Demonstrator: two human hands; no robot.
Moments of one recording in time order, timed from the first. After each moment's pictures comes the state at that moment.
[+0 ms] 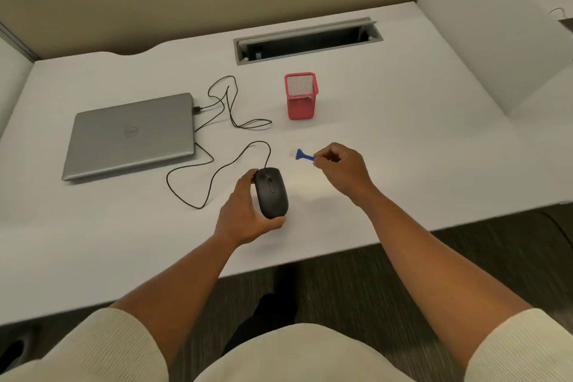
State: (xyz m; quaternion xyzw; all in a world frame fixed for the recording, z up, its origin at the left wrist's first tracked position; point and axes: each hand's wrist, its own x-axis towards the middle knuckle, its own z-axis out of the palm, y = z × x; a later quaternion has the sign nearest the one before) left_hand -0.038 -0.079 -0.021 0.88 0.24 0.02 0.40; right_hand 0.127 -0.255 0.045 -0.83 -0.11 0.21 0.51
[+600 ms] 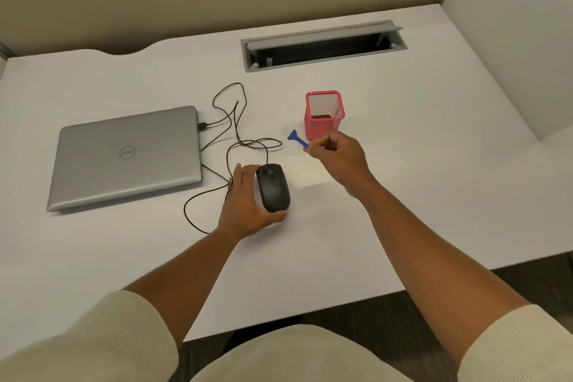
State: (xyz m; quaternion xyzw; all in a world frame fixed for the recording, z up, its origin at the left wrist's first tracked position) left_hand 0.036 0.012 -0.047 0.88 0.25 -0.01 0.40; right_hand 0.192 -0.148 0.051 -0.81 -0.08 0.23 0.53
